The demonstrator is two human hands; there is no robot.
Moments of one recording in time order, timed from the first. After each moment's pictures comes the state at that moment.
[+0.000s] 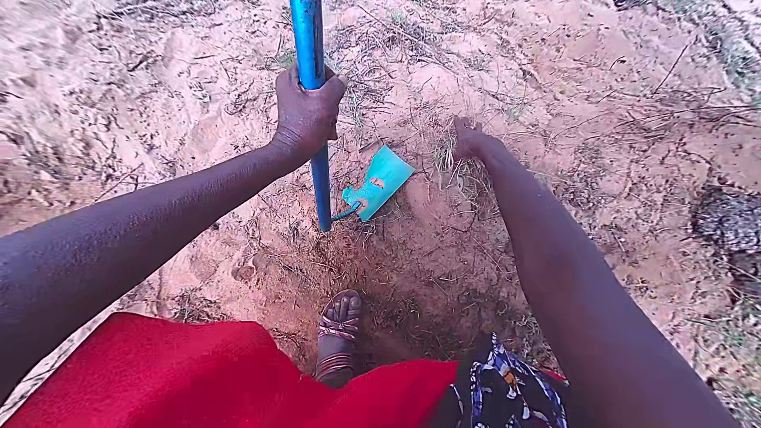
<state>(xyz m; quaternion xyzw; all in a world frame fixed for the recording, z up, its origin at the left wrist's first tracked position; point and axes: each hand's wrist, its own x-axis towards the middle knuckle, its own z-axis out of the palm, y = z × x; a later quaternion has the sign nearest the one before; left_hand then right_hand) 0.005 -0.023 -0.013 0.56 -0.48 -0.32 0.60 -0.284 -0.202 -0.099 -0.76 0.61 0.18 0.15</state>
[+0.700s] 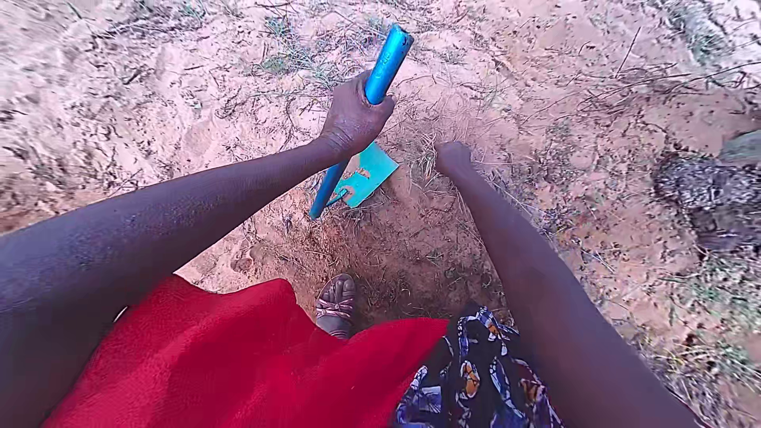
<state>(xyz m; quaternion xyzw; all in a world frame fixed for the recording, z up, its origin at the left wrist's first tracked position) -0.075 -0.020 0.008 0.61 -0.62 -0.27 0.42 -0.300 -0.112 -0.101 -0.74 0.64 0.16 0.12</state>
